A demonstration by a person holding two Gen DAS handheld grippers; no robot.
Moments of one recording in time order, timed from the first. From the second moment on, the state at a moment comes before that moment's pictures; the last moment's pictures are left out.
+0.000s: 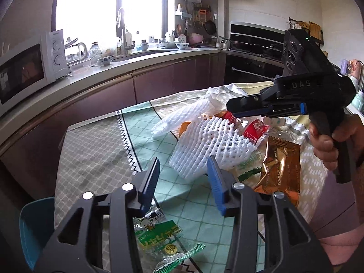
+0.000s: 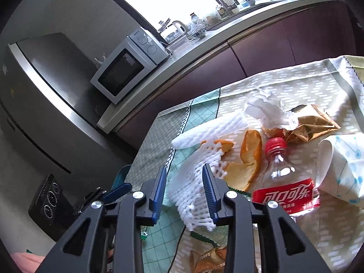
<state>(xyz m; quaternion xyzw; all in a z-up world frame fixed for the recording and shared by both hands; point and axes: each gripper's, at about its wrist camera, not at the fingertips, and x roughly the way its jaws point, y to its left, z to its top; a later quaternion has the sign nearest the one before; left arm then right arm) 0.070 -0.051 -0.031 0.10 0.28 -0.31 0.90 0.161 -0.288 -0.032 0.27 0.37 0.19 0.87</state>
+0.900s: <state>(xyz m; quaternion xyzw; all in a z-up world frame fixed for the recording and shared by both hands) 0.157 -0.105 -0.068 0.09 0.41 -0.41 0.81 0.257 -0.311 -0.074 0.39 0.43 0.14 0.80</state>
